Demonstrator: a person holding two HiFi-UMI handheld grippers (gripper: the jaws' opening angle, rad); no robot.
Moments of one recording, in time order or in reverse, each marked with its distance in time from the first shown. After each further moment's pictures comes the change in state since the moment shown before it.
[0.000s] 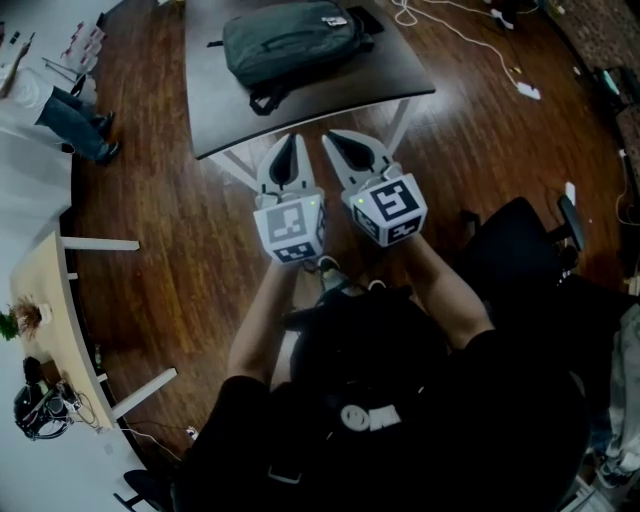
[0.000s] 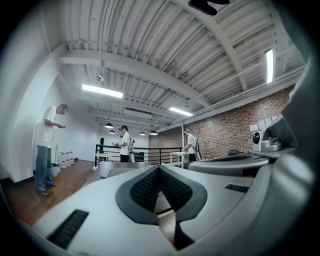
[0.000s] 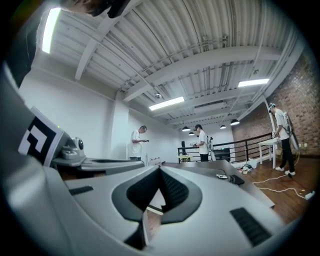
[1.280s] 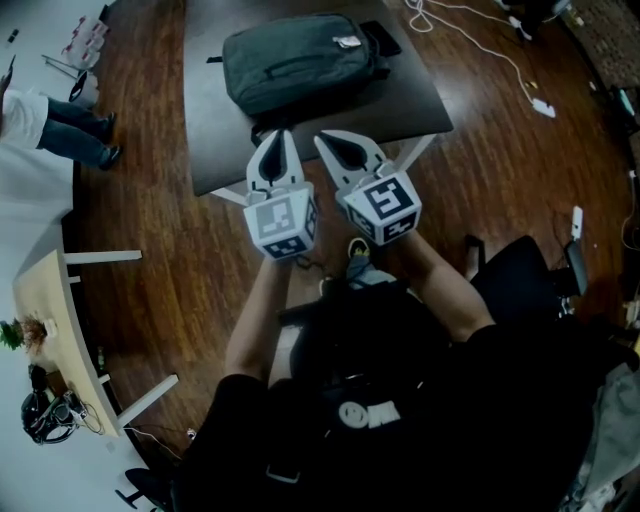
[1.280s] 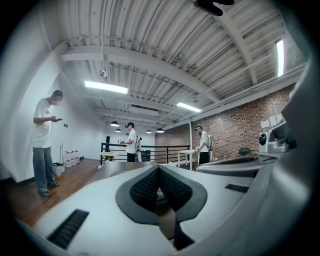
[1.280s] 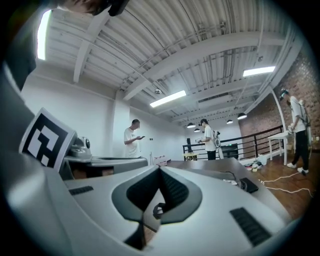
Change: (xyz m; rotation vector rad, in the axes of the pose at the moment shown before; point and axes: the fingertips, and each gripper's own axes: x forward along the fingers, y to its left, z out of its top) left arm 0.149 0.060 0.001 -0.016 0.028 0.076; right arm 0.125 -0.093 0.000 0.024 0.028 0.082
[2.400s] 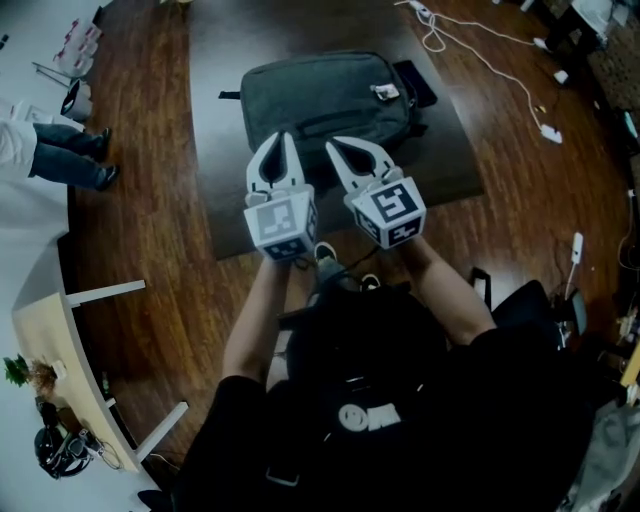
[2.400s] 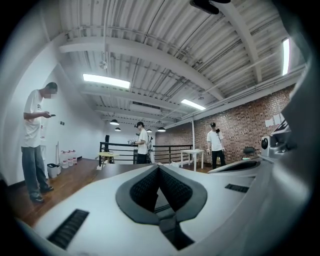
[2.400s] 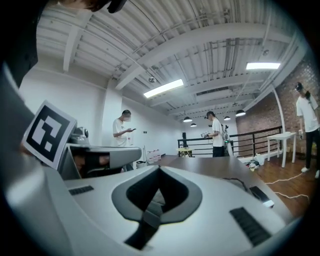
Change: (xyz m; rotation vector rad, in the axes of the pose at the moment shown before) left arm 0.181 0.129 0.008 0.013 0.009 -0.008; right arm 0.194 -0.096 -0.011 -0.015 0.086 -0.055
